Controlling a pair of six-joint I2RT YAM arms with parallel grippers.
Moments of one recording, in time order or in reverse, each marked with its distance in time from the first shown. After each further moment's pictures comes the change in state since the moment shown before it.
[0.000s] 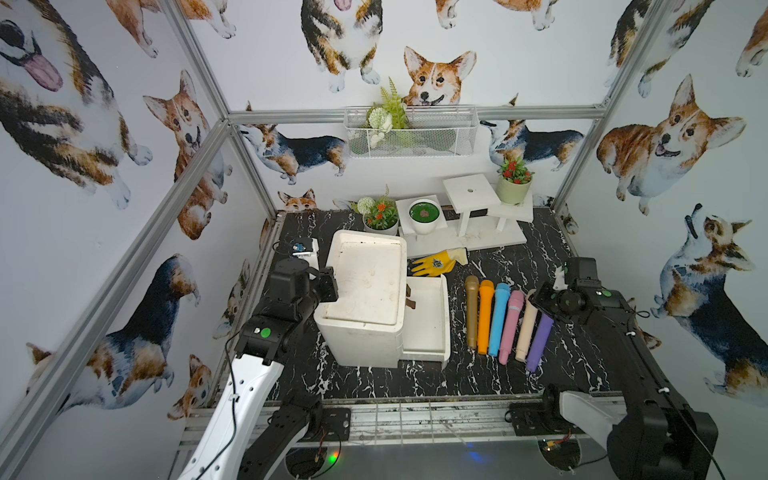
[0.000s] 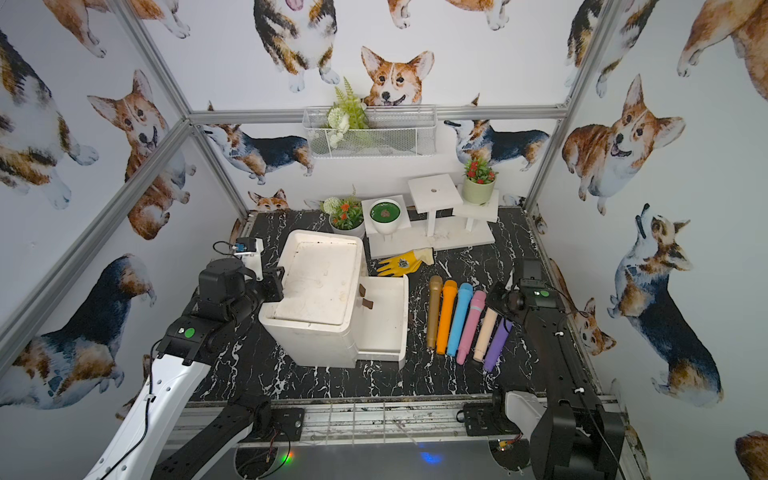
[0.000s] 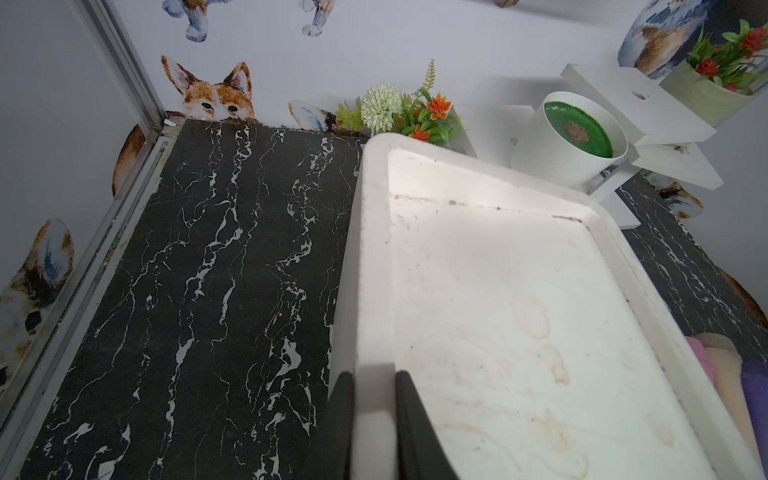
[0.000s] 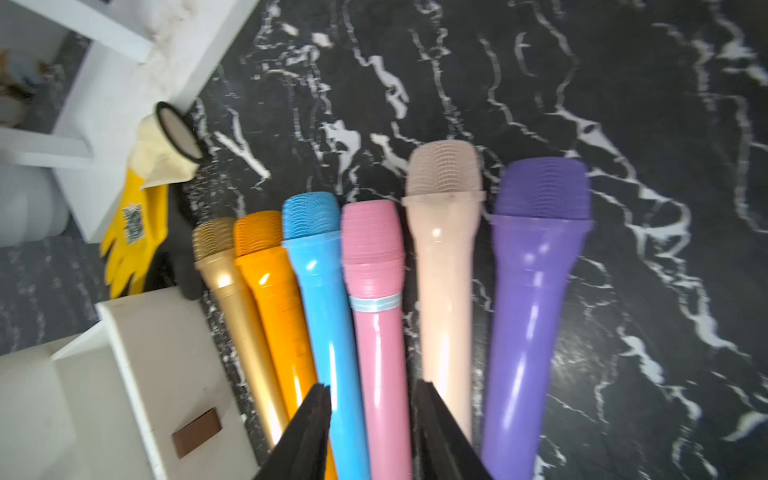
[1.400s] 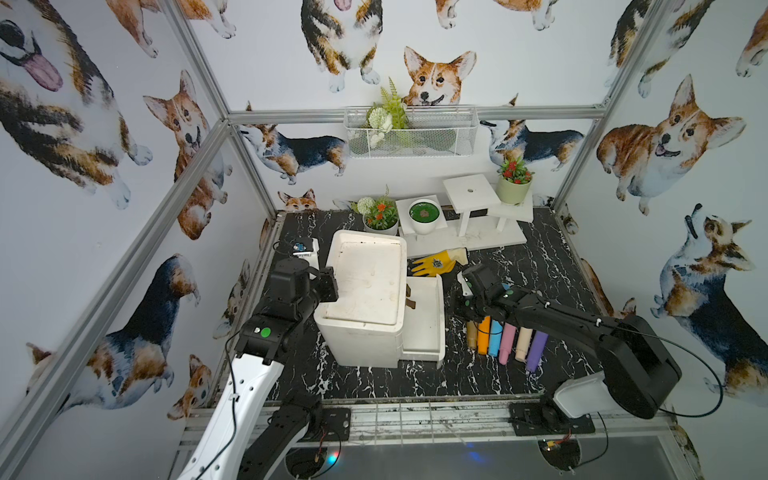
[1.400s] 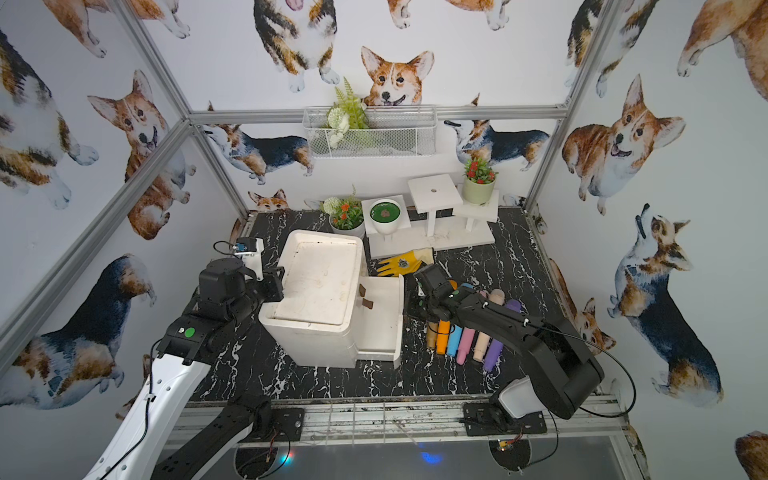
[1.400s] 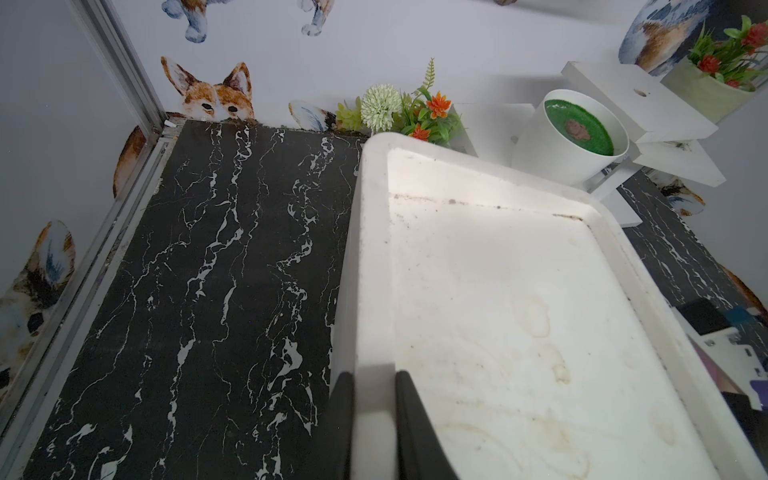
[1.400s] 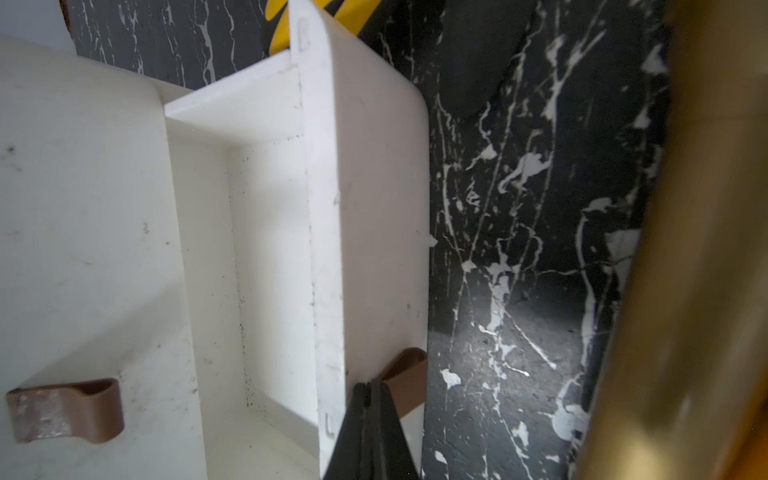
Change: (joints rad) left arm 0.000 0.002 -0.005 -0.002 0.000 0.006; right arm 0.734 0.406 -0.001 0.496 -0.024 0.321
